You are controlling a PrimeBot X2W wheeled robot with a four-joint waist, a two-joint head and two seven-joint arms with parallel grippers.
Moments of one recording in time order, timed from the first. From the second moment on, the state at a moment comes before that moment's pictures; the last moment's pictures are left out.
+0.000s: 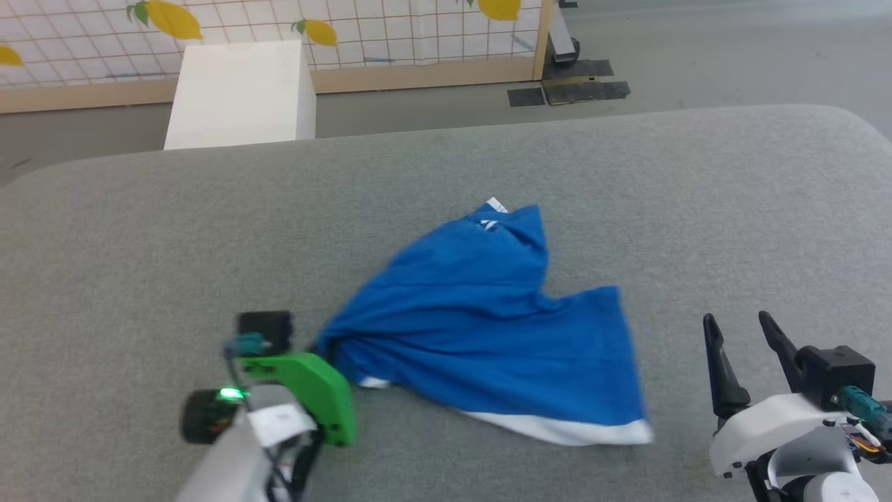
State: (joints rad) left arm -0.27 0.21 -0.40 0.36 -0.54 0.10 0.12; right arm 0.00 -0.05 -0.11 0.05 0.06 0.13 0.00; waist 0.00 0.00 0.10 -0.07
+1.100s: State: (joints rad) left arm -0.20 0.10 -0.23 0.16 -0.44 0.01 -0.26; right arm -0.59 -0.28 0.59 0.42 0.08 0.13 0.35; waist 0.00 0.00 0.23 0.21
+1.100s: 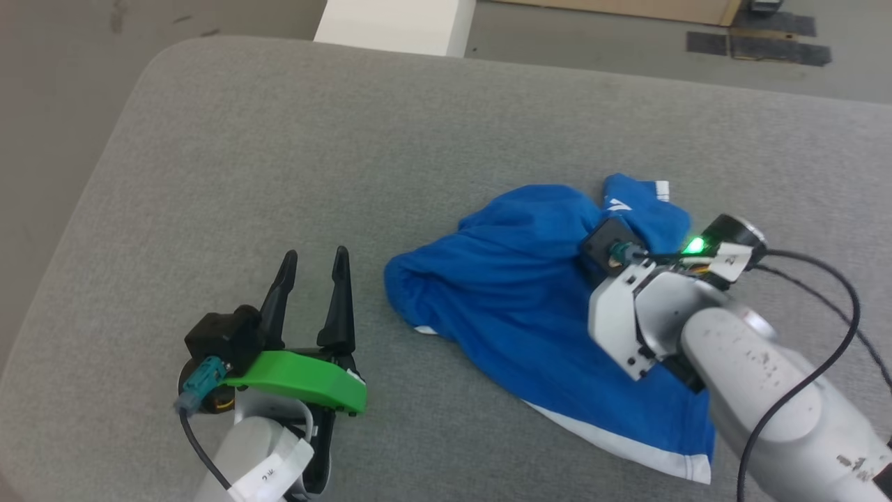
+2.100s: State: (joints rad) left arm -0.26 0.05 -0.22 0.19 -0.39 -0.05 -0.26; right arm -0.88 -0.30 0.44 0.71 0.13 0.13 0.09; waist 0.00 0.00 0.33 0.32
